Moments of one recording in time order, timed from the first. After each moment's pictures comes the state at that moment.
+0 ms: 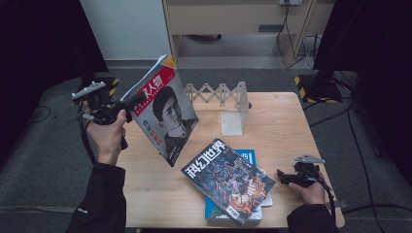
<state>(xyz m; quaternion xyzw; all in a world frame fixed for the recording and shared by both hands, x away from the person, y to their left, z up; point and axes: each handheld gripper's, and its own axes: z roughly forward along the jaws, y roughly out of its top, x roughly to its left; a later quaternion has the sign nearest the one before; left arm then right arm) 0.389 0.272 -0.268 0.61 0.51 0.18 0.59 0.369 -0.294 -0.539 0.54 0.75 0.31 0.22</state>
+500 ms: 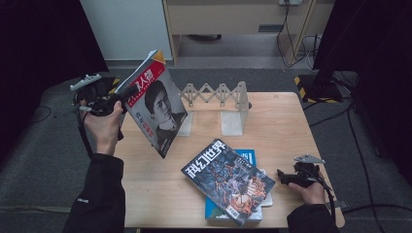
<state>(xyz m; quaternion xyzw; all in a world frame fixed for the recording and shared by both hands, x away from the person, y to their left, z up) 0.414 0.282 -0.270 0.59 0.53 0.22 0.57 0.369 -0.294 -0.539 0.54 0.75 0.31 0.22</state>
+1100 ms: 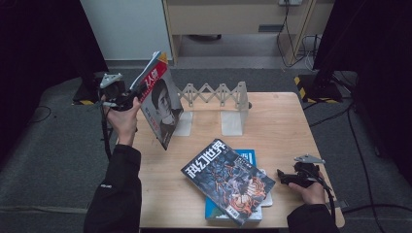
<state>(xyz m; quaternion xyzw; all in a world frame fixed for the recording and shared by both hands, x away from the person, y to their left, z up) 0.453 0.255 -0.306 0.59 0.54 0.29 0.53 0.369 -0.294 -0.539 0.54 0.75 0.31 0.22</state>
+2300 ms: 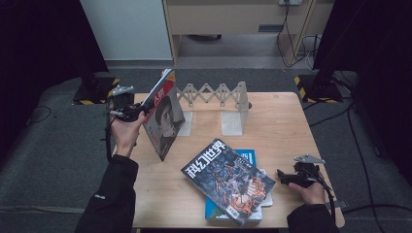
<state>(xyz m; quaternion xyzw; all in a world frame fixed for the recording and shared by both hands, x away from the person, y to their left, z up) 0.446 0.248 -0.322 0.67 0.54 0.23 0.45 0.369 -0.294 -0.539 0.54 0.75 0.31 0.22</state>
